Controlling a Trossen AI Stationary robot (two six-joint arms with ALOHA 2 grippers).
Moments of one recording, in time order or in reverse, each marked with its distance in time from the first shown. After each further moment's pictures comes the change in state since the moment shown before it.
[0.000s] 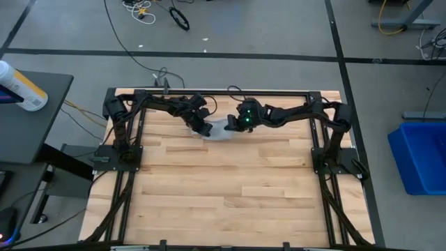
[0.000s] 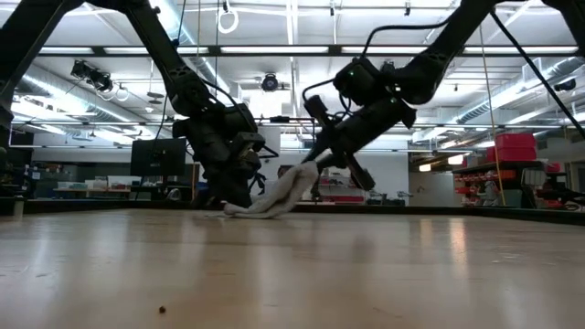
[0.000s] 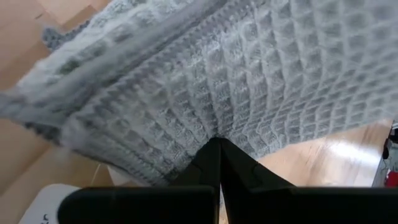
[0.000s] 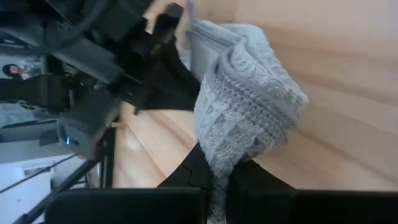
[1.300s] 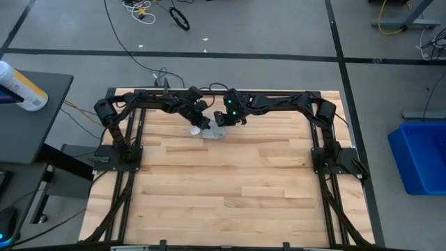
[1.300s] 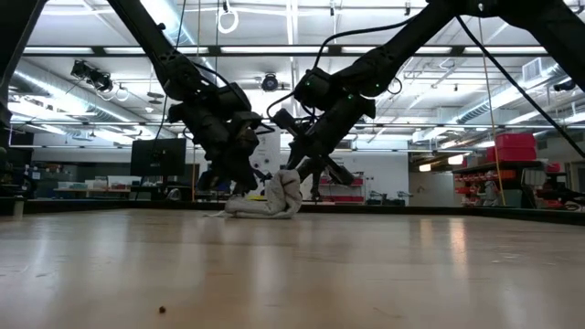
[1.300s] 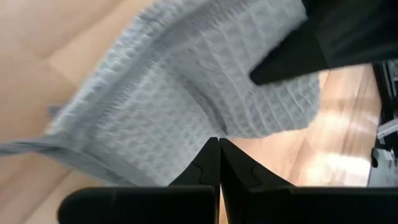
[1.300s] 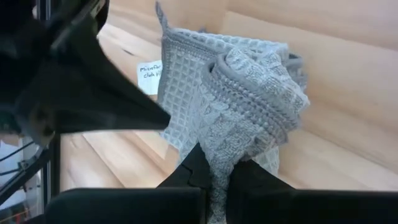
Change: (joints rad) left arm 0.036 -0.147 -0.005 0.038 -0.003 0.017; right arm -0.027 0.210 0.456 -0.524 0.000 -0.173
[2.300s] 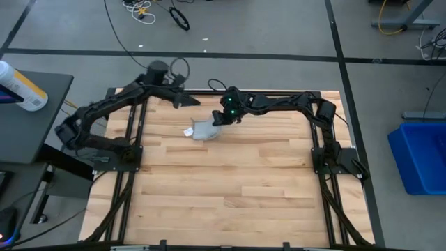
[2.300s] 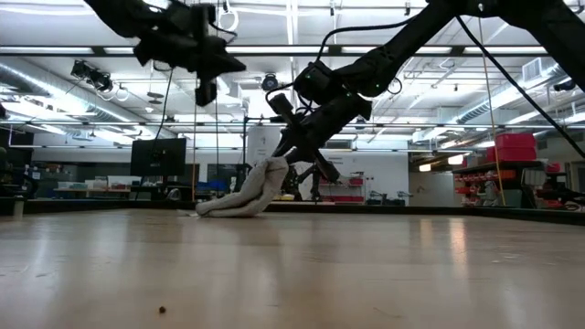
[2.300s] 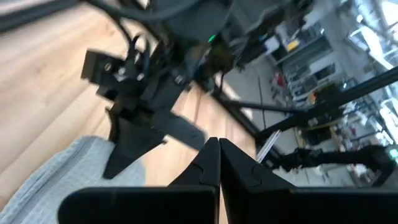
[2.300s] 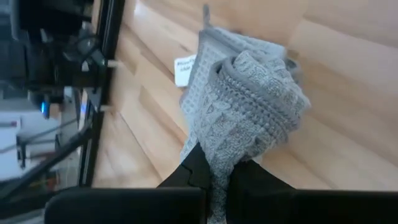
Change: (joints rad) left arm 0.181 -0.478 0.003 0.036 0.331 -0.062; right arm 0.003 0.000 -0.002 0.130 -0.119 -0.058
